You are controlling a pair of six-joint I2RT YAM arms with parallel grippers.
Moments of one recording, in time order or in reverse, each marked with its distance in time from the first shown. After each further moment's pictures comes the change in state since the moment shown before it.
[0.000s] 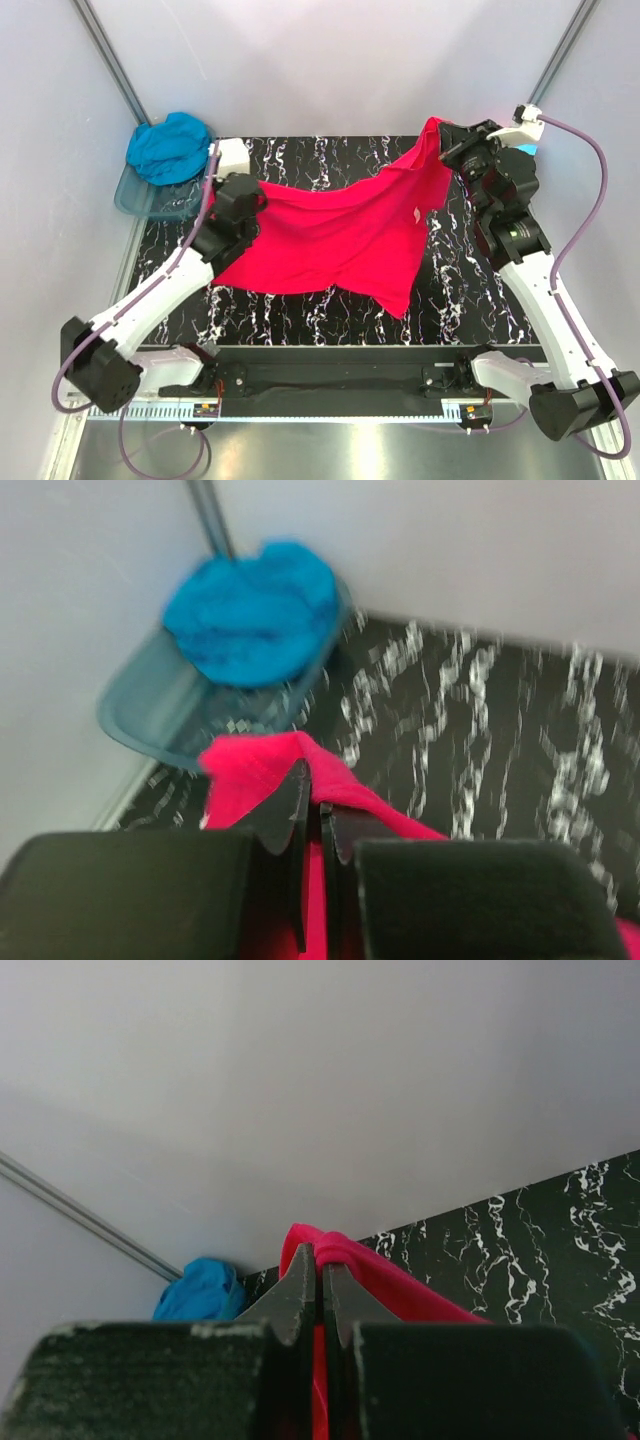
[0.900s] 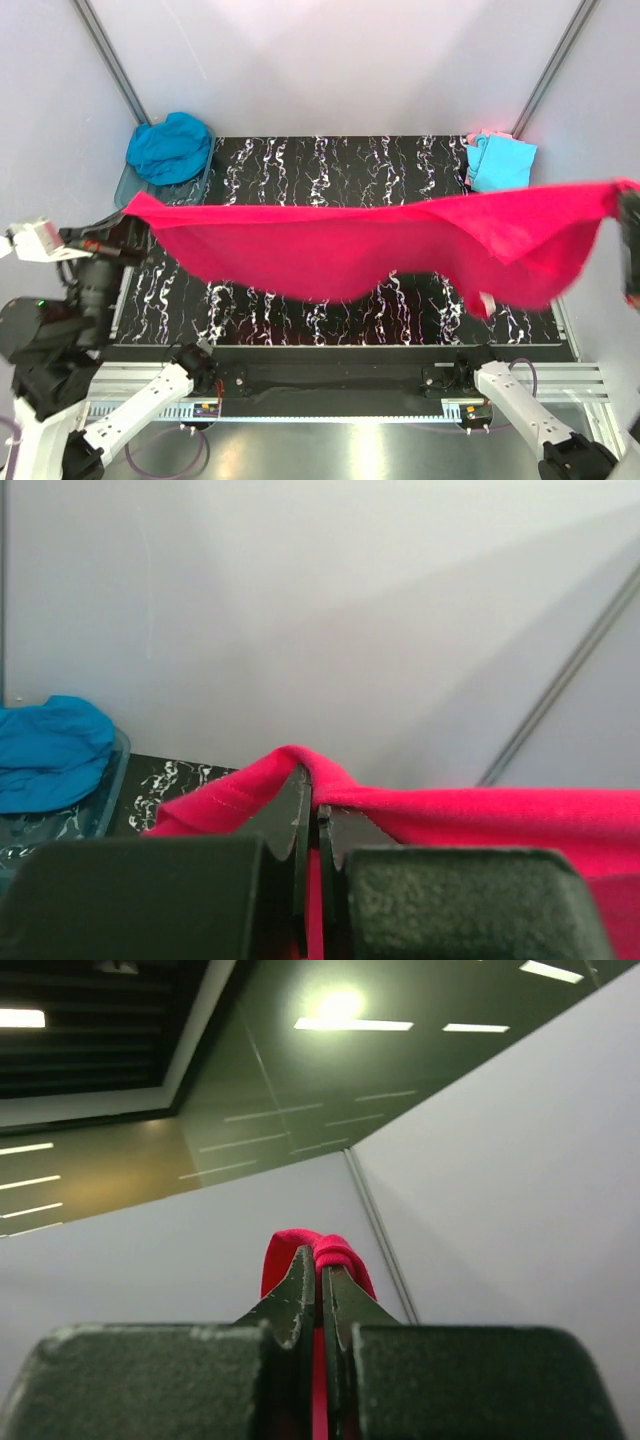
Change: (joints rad) left arm -0.039 -0.697 0.175 -0.321 0.471 -0.168; right arm -0.002 -0.384 0.556 -0.264 -0.345 0.134
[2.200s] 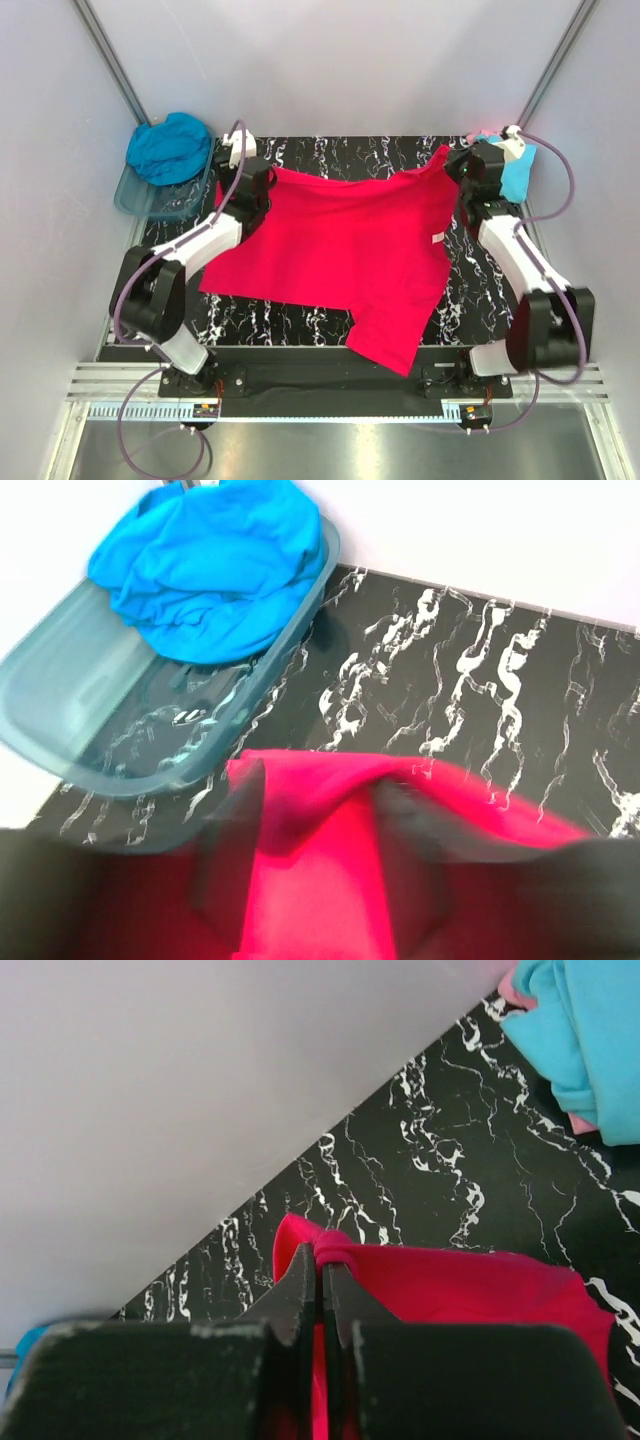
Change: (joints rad) left arm 0.212 1.125 -0.167 0.637 -0.374 0.118; right arm -0.204 0.682 -0.725 0.389 0.392 0.011
